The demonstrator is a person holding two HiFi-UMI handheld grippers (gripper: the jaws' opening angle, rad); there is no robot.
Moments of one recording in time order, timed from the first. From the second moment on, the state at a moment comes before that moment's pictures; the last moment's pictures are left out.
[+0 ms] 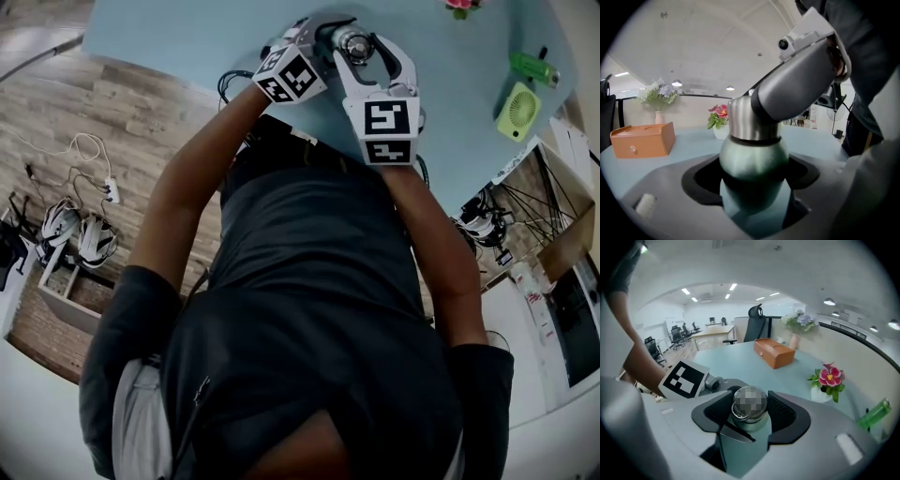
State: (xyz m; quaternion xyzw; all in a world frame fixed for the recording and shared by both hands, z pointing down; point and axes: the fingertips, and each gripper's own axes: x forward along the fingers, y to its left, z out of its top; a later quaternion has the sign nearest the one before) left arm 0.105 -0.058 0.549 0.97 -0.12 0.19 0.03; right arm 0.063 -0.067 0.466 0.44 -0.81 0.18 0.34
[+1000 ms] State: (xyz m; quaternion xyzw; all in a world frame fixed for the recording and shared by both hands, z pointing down) left arm 0.109 -0.060 0.553 0.98 -0.12 0.18 0.04; right arm 0.057 -0.058 0.454 0.13 -0.88 0.07 0.44
